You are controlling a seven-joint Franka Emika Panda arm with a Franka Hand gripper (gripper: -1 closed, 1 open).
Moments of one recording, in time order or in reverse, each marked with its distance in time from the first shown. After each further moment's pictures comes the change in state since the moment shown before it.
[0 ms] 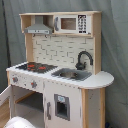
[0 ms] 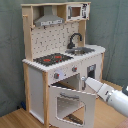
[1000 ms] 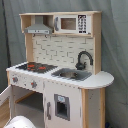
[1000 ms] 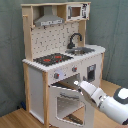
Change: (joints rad) arm -0.139 -0.017 0.054 0.163 -0.005 0.000 0.254
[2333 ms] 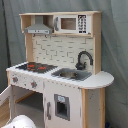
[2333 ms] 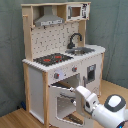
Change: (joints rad) arm -0.109 0.000 0.091 0.085 0.000 -0.006 0.430
